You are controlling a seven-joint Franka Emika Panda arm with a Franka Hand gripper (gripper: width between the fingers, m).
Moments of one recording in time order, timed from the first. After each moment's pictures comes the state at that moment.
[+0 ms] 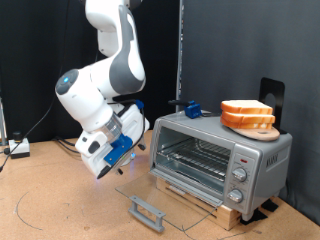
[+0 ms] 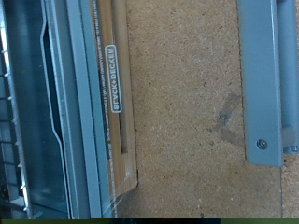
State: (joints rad) arm -0.03 -0.04 -0.34 -2.43 0.57 2.02 -0.19
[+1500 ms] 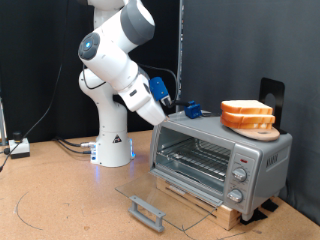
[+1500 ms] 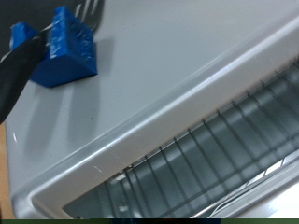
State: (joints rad) arm 0.02 -0.32 -0.28 -2.46 0.66 1.65 -1.08
